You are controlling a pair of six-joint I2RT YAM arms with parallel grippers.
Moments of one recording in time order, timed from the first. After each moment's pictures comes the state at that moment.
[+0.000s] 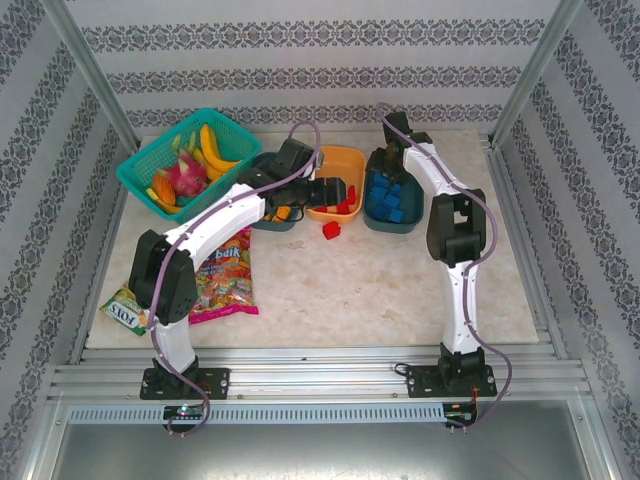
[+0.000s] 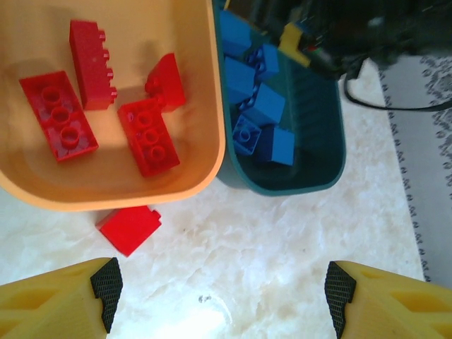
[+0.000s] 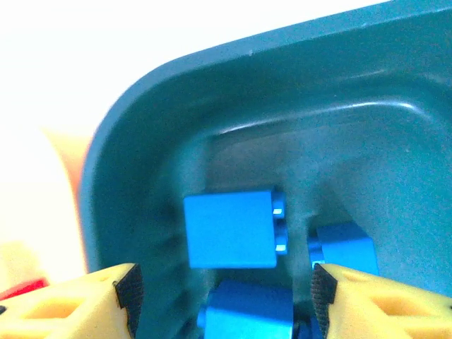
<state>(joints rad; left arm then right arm) -0.57 1.85 1.62 -0.56 0.23 -0.60 0.18 2.31 2.06 -0.83 -0.01 0.56</state>
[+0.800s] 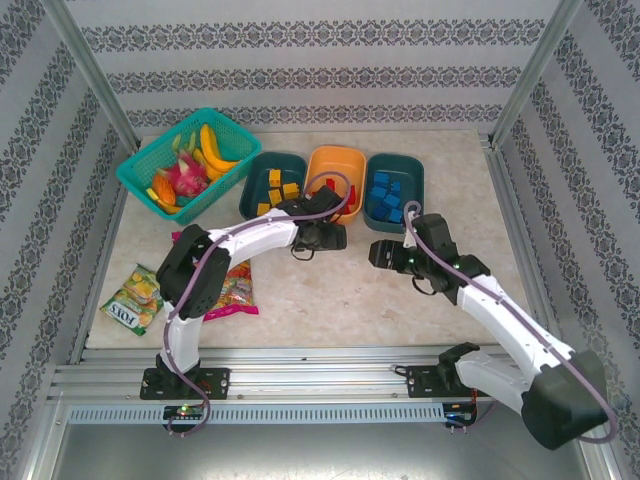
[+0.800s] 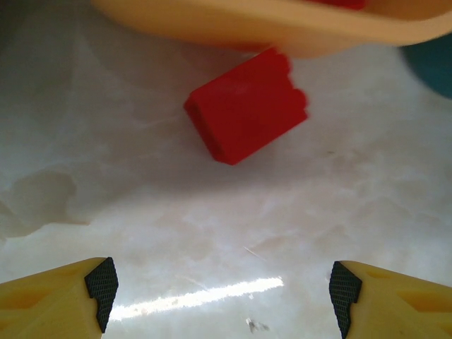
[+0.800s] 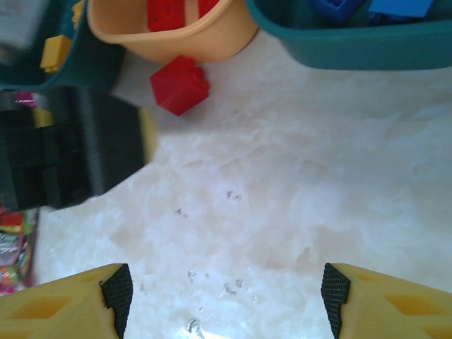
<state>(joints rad) -0.71 2.01 1.49 -0.62 -0.06 -0.76 0.37 1.00 0.66 -0.45 -0.21 0.52</state>
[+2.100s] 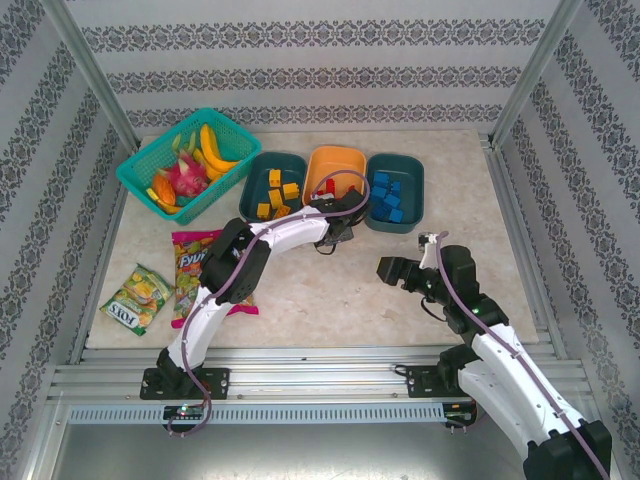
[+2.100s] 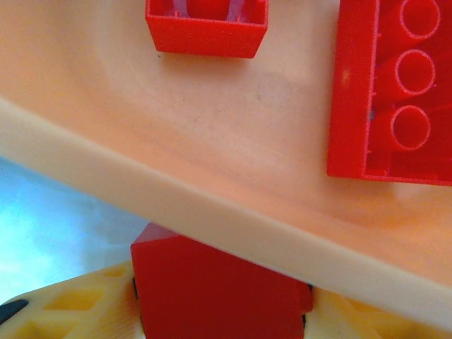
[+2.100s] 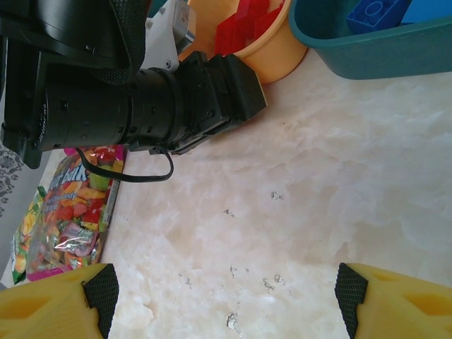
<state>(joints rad) -0.75 2.30 1.81 -0.71 -0.33 -1.02 0.29 0.66 0.40 -0.28 -0.37 0.58</state>
